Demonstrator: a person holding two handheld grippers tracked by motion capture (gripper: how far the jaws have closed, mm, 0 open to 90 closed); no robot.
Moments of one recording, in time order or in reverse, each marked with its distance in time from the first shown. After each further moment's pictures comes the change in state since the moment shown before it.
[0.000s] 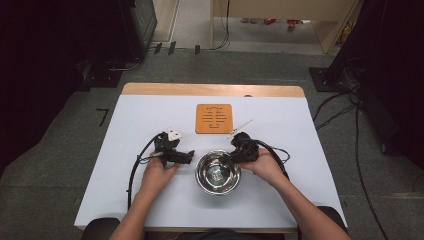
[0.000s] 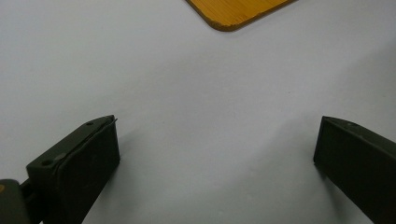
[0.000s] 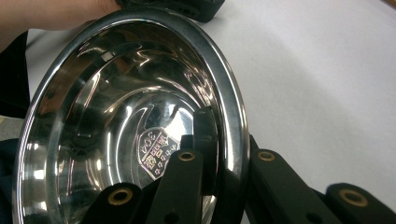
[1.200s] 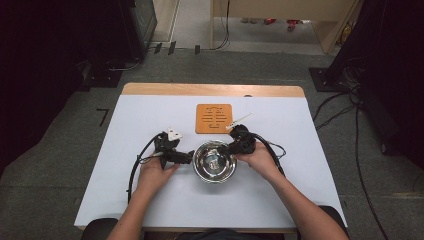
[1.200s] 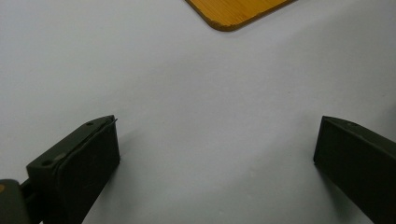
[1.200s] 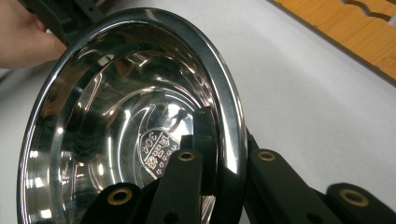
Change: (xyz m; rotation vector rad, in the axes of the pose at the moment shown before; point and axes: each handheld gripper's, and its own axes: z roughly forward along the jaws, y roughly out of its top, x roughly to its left) left arm 0.000 0.000 0.000 0.003 -0.001 0.004; right arm -0.020 0.016 0.007 -0.062 -0.064 0.065
